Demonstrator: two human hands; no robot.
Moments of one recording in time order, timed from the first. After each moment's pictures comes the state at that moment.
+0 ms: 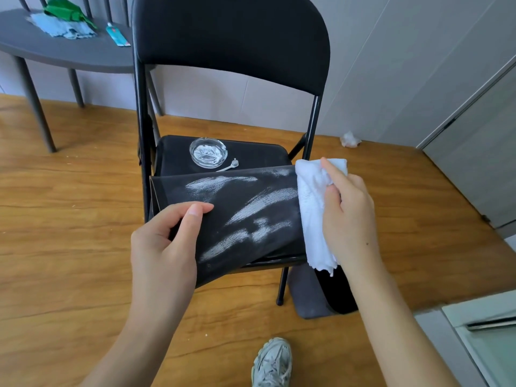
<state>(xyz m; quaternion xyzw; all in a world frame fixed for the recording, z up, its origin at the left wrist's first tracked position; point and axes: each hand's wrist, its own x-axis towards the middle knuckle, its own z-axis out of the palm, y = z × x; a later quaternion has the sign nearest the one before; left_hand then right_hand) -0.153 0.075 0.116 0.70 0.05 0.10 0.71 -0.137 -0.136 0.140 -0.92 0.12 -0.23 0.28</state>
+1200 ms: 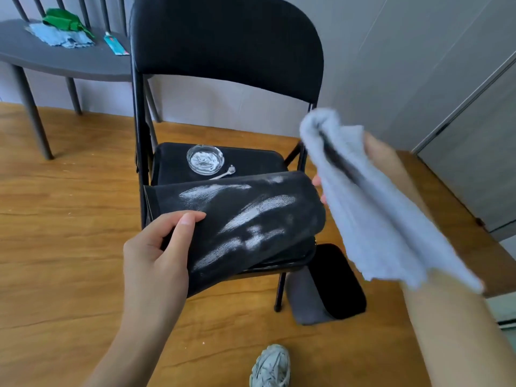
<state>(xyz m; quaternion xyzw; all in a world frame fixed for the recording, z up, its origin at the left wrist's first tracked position) -0.153 0.080 0.116 0.70 0.06 0.09 0.71 -0.126 -0.131 0.230 -0.88 0.05 -0.11 0.47</state>
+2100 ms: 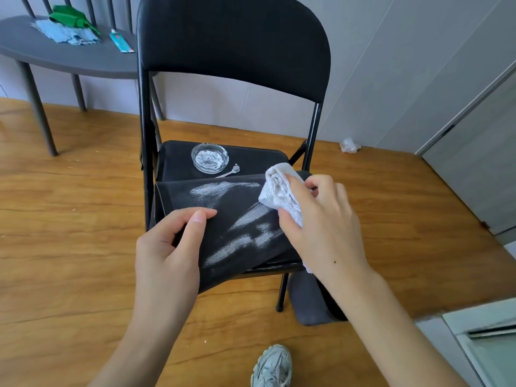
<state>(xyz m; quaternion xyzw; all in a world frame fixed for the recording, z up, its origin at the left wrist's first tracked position) -0.152 0.077 0.115 0.69 0.04 0.10 0.71 -0.139 -0.109 0.143 -0.97 -0.03 -0.24 -0.02</state>
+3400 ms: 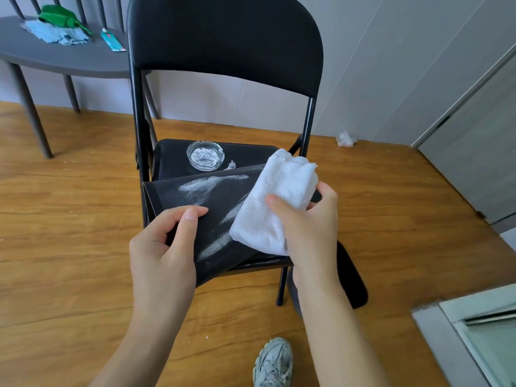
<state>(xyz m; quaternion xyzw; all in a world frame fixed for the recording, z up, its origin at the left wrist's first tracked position) -0.155 0.076 0.111 0.69 0.06 0.11 0.71 -0.145 -0.068 0.149 -0.74 0.30 -0.17 0.58</state>
